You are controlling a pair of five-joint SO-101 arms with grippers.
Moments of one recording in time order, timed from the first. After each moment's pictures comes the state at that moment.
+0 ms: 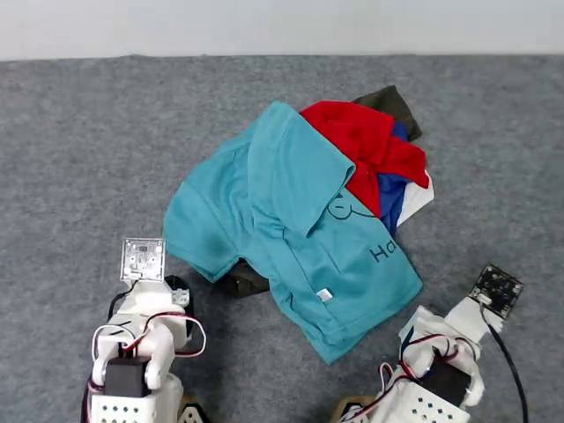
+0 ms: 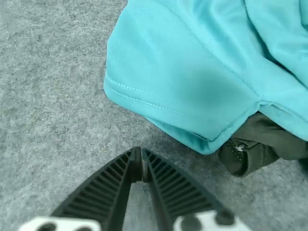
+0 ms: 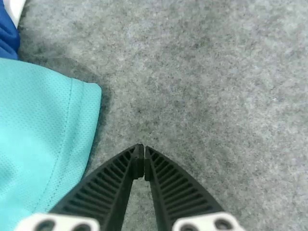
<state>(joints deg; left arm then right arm) -1.1 -103.4 95.7 67.3 10.0 26.7 -102.7 95.6 73.7 -7.8</state>
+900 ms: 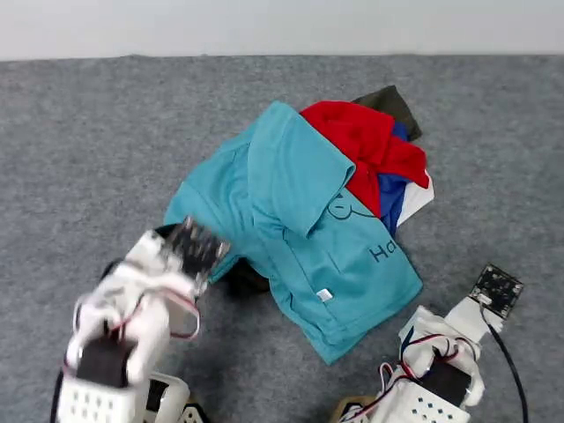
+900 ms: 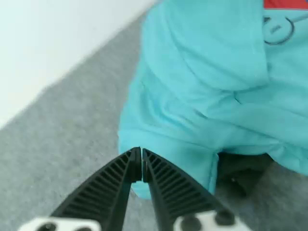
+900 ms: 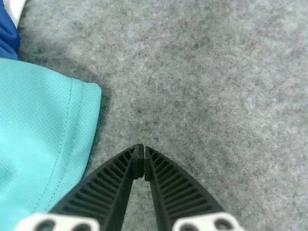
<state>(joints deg) 9.4 -72.7 58.7 66.1 -21.6 26.7 -102.7 95.6 73.7 -7.8</state>
